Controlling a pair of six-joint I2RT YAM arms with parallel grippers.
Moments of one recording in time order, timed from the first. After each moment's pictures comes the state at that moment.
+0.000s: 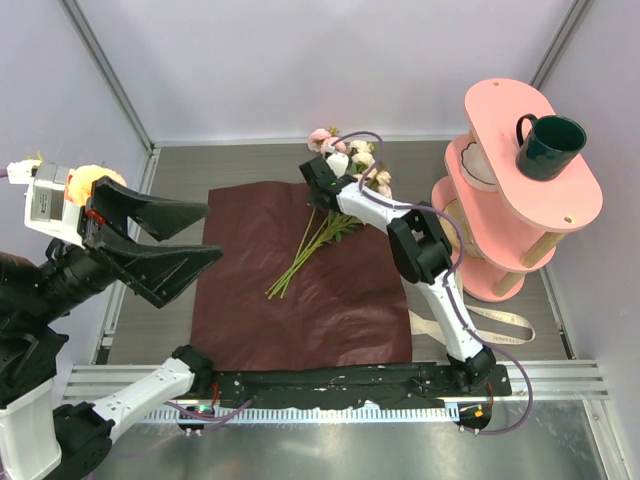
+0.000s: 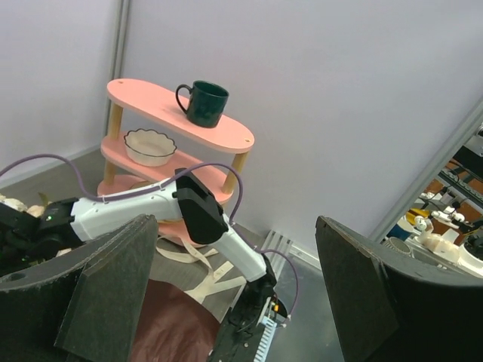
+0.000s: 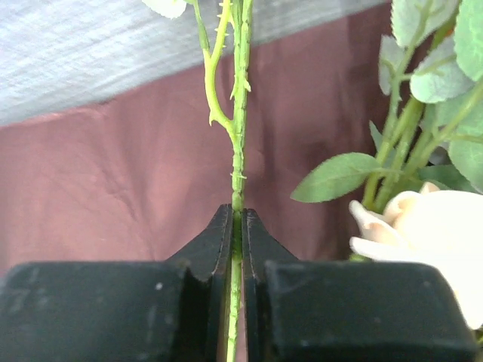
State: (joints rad) left arm -0.57 0.83 1.82 -0.69 0.48 -0.50; right arm 0.65 2.40 1.96 -0.41 0.38 0.80
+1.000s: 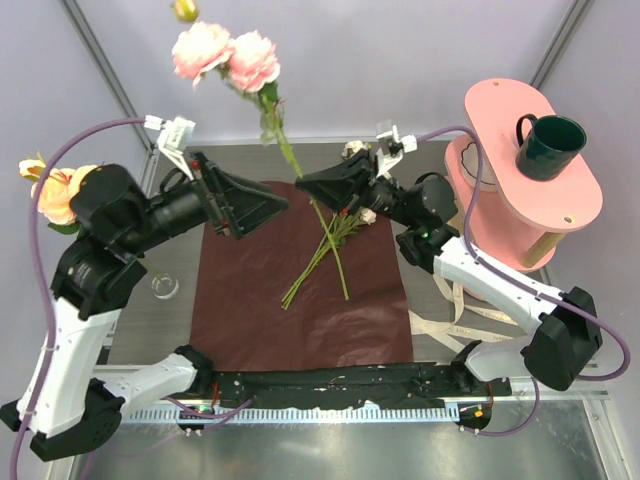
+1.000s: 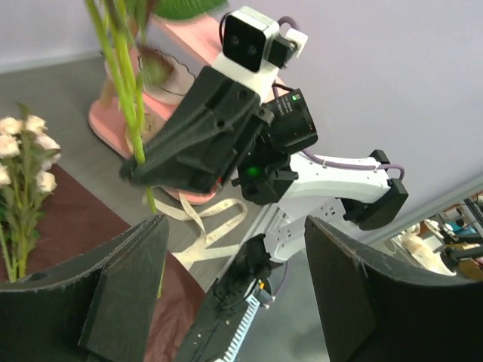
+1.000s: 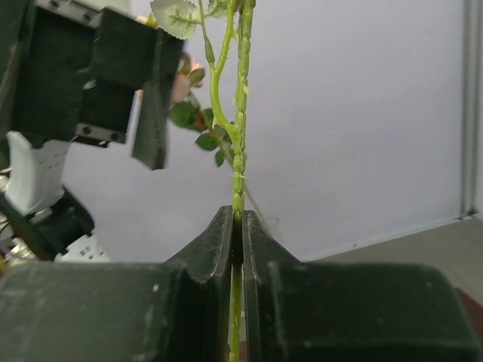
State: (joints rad) left arm -0.57 1.00 1.67 -0.63 0.45 -0.59; right arm 0.69 1.33 1.10 0.85 -0.56 0.61
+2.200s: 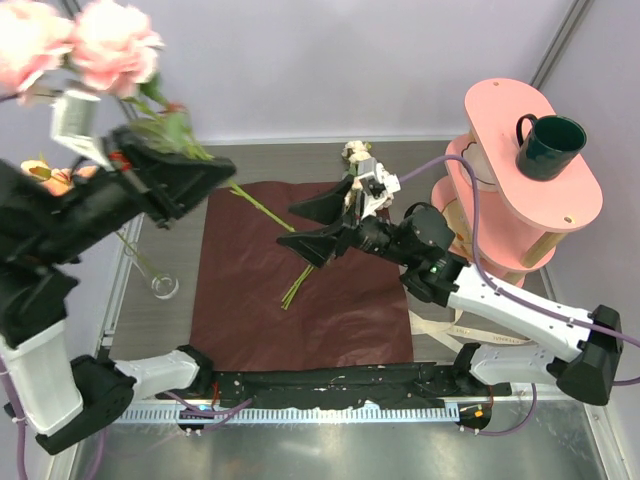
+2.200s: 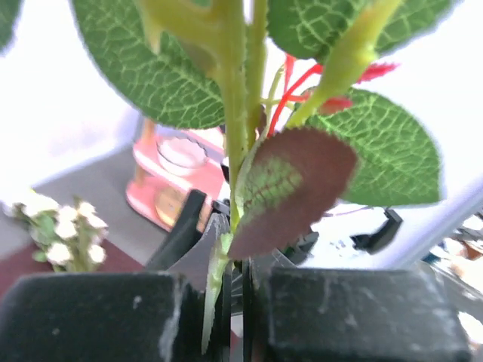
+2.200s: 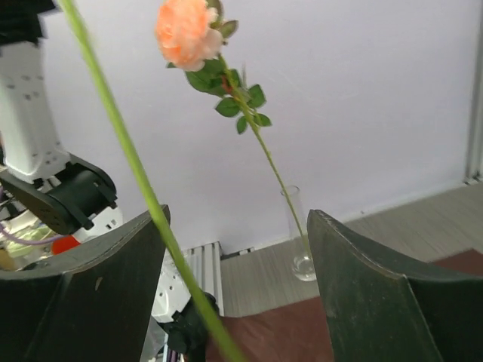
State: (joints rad) left arm -0.58 1.11 2.11 -0.84 0.44 -0.49; right arm 0.96 1.19 1.05 0.58 -0.36 0.41
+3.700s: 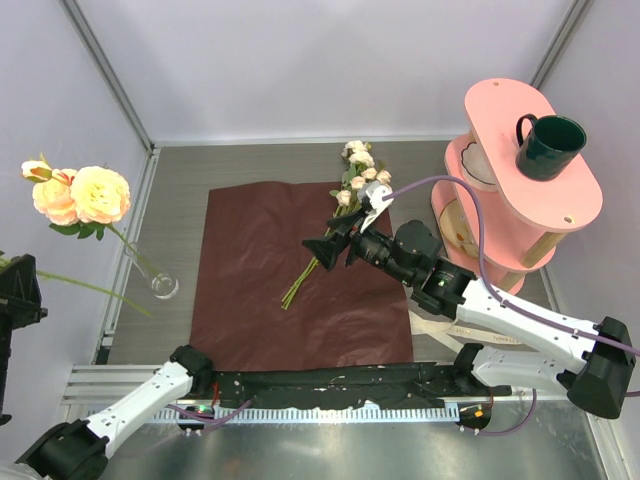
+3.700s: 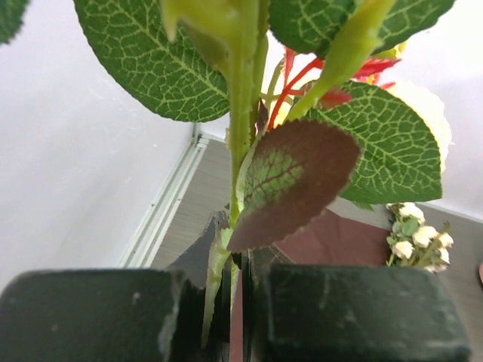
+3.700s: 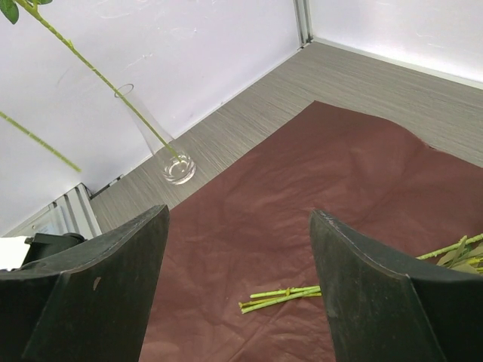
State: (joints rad) left arm -0.58 0.67 2.06 -1.30 -0.77 -0.16; right arm 0.94 1.07 0.84 0.26 0.02 0.29
